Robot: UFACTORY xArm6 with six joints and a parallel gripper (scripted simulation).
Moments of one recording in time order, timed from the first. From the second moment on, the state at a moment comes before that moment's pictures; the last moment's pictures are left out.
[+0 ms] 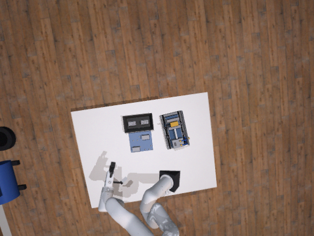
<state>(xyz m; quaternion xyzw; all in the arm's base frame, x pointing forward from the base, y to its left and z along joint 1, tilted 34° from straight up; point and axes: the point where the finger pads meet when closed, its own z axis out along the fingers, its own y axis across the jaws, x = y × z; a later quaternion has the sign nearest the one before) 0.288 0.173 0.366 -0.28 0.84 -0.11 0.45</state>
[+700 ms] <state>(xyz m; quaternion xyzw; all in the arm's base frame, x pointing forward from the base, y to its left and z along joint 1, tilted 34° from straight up) 0.300 0.102 0.317 0.04 0.93 -0.04 0.35</state>
